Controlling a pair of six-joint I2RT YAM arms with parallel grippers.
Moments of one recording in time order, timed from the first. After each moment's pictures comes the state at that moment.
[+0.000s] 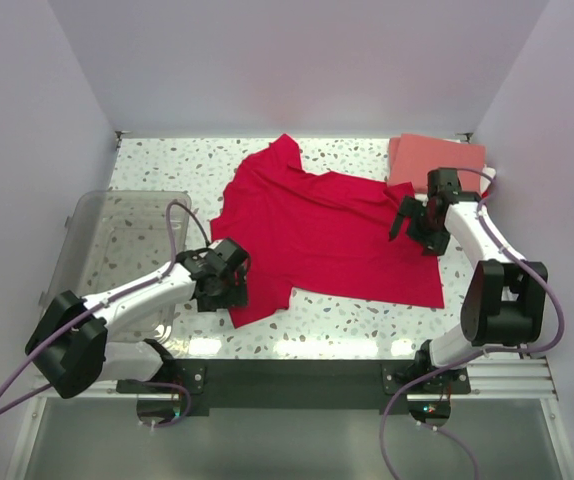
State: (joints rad) left arm -0.70 1.28 0.73 -0.75 -0.16 -0.82; right arm -0.04 1.55 1.13 -0.79 -0.04 0.40
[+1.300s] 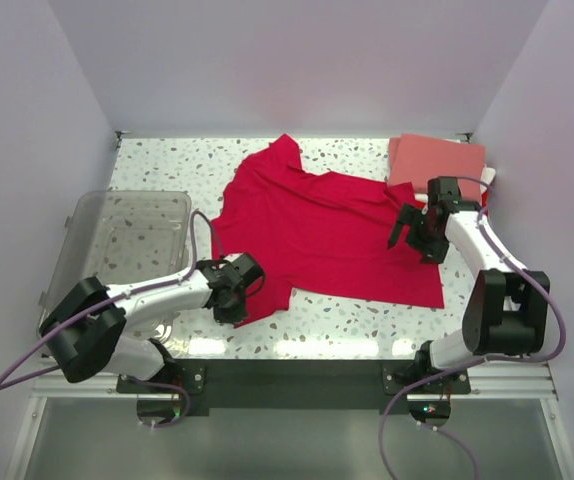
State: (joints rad) left arm -0.84 1.38 0.69 -0.71 -0.15 -0.89; right arm -0.04 1.49 1.04 -0.76 -0.07 0.40
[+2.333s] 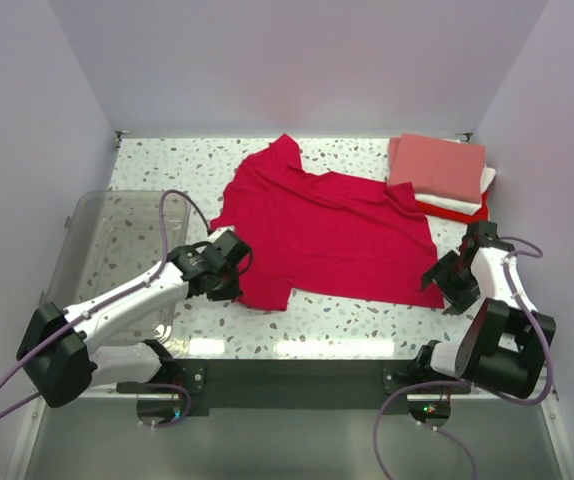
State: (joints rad) left arm -0.75 1.22 0.85 -0.83 -0.21 -0.83; right arm -0.34 1.27 0.77 -0.92 0.00 0.56
